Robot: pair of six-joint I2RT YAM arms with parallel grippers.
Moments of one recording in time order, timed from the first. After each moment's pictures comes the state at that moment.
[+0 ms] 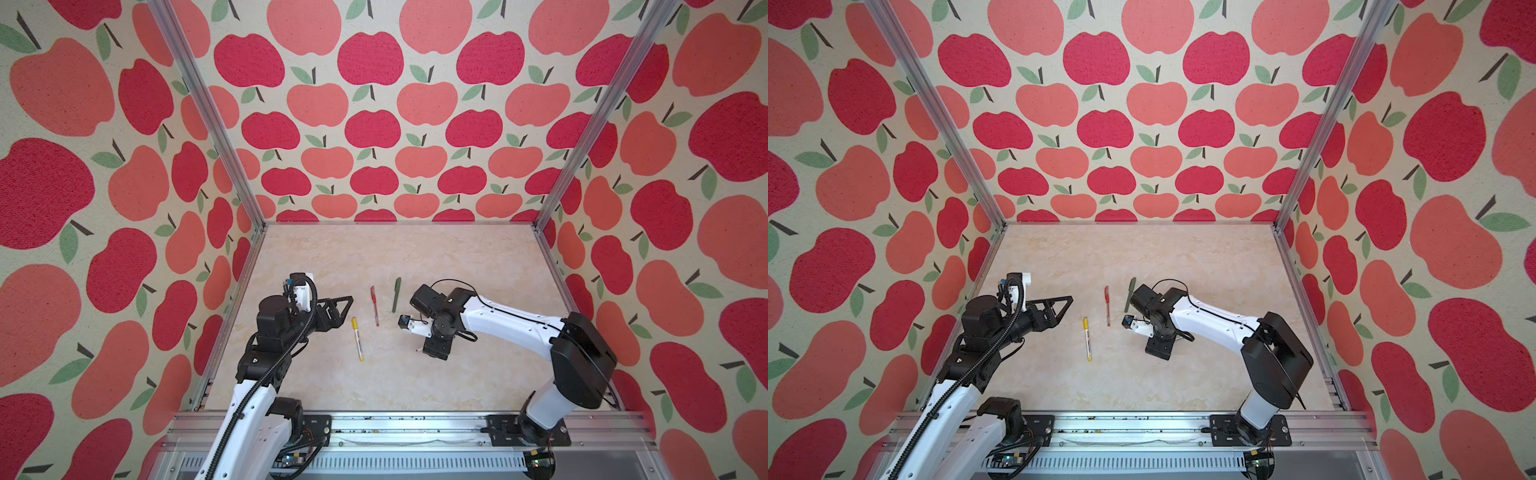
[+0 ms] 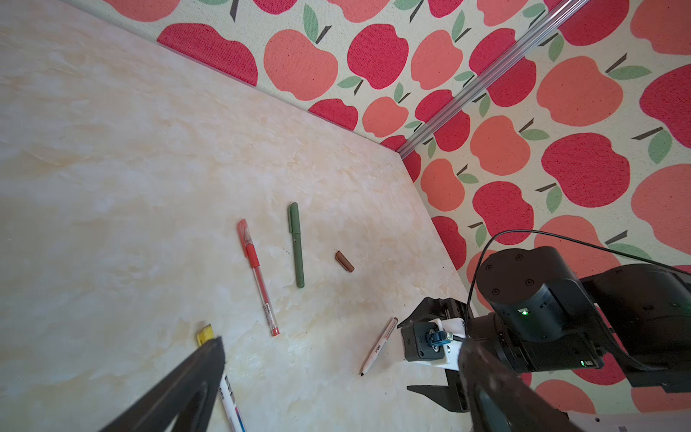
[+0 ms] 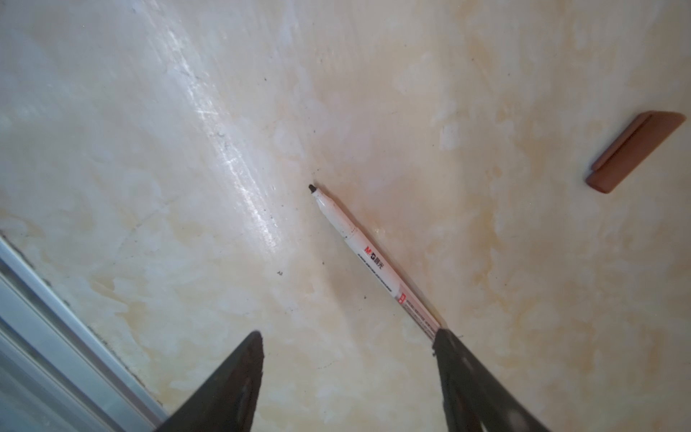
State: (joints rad) left arm -0.13 0.66 0.54 -0.24 0.56 -0.53; right arm 0.94 1.64 1.14 -0.96 0.04 -0.43
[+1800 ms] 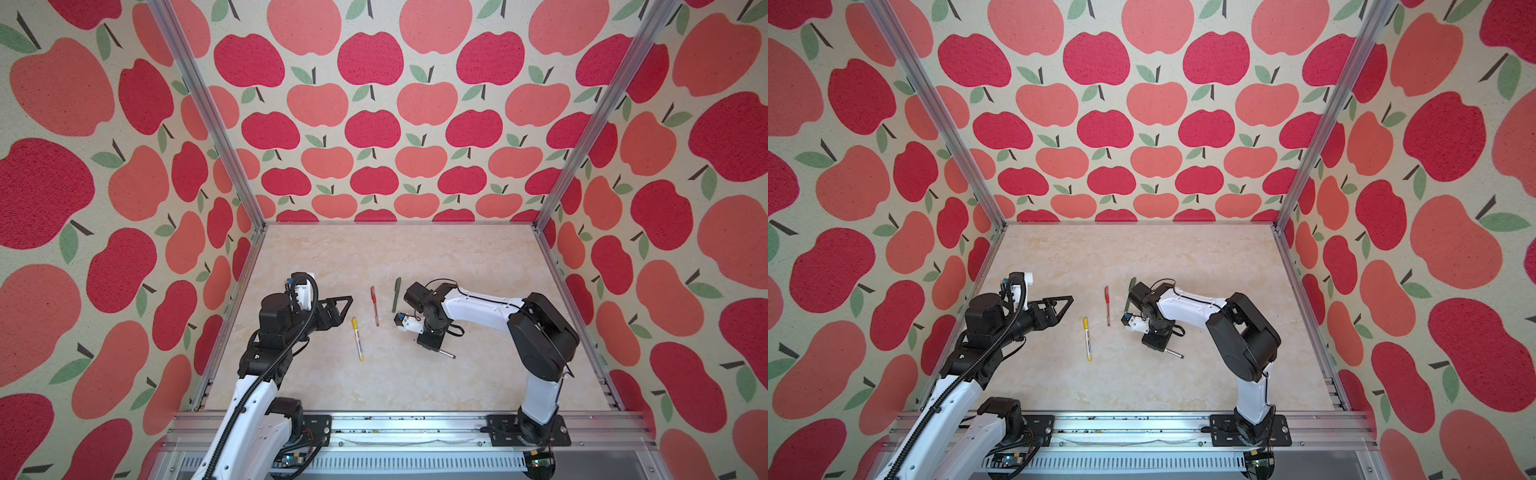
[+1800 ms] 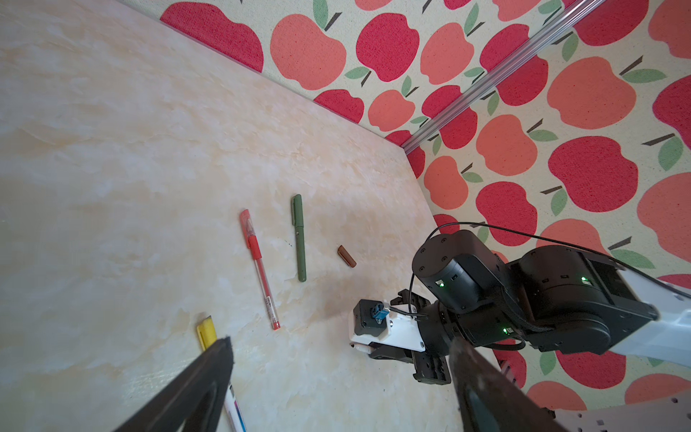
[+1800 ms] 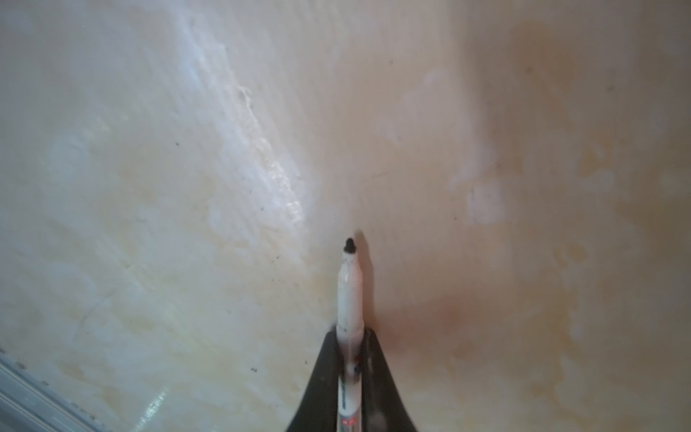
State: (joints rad) left arm -0.12 0.69 0.54 -0.24 0.56 -0.55; right arm 0.87 1.87 1.21 -0.91 -0.09 -0.37
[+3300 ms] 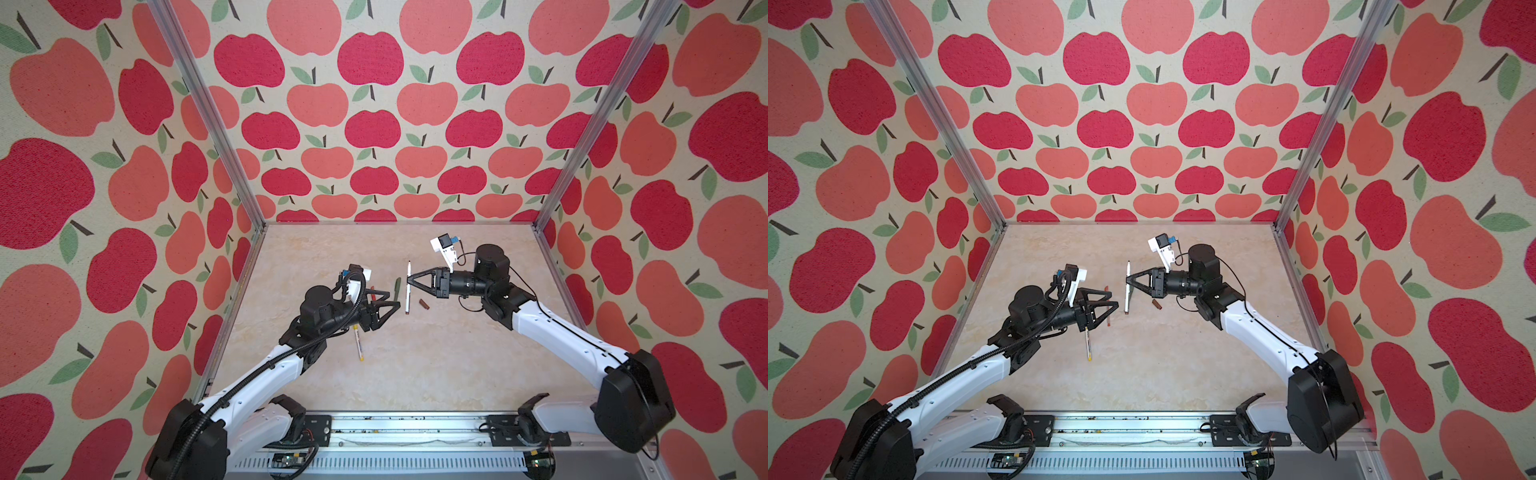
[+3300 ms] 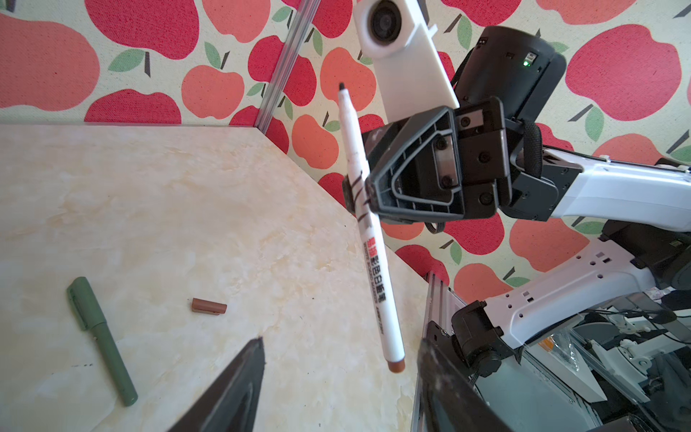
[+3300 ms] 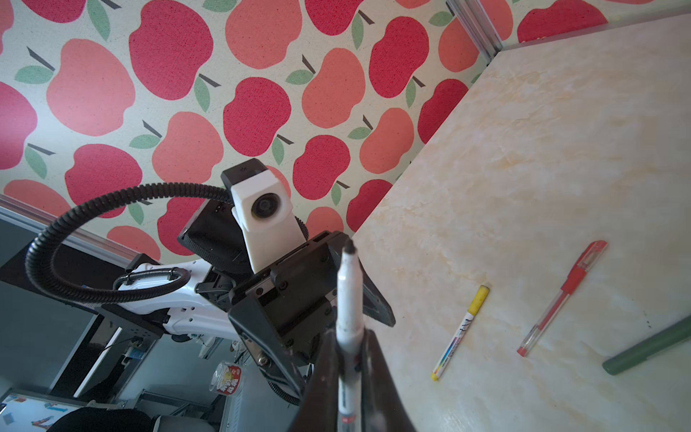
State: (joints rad) left arm -0.53 1.05 0.55 0.40 0.66 -0.48; right arm 0.61 1.33 0.93 0.21 -0.89 0.68
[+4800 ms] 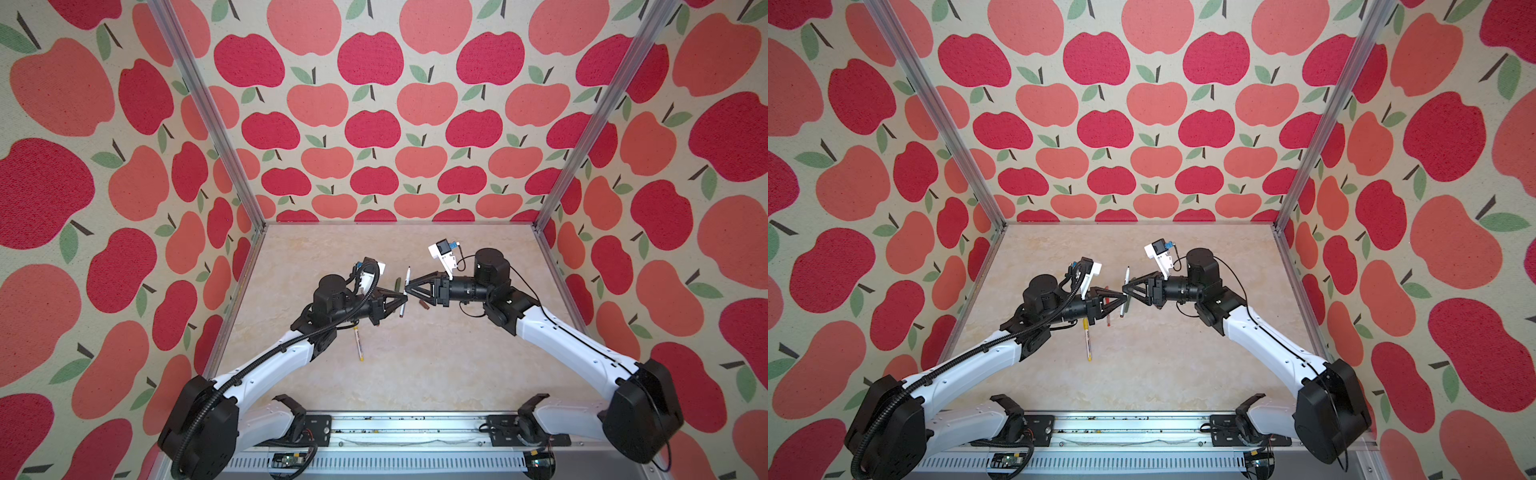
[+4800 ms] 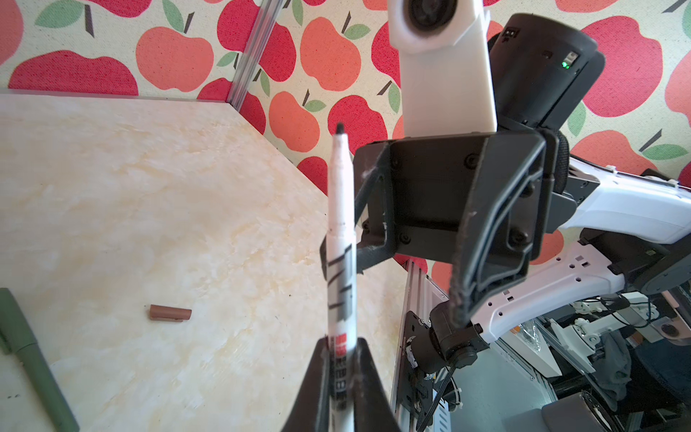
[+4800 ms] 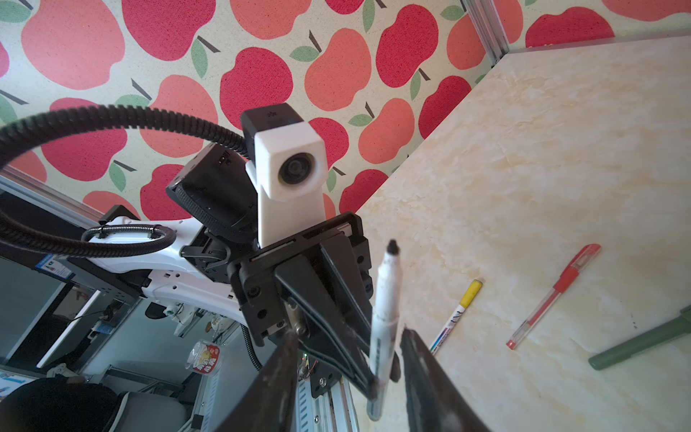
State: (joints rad) left arm -0.57 1.17 0.66 0.36 0.70 -0.51; right arm 0.64 1.28 0.93 0.11 -0.85 0.54
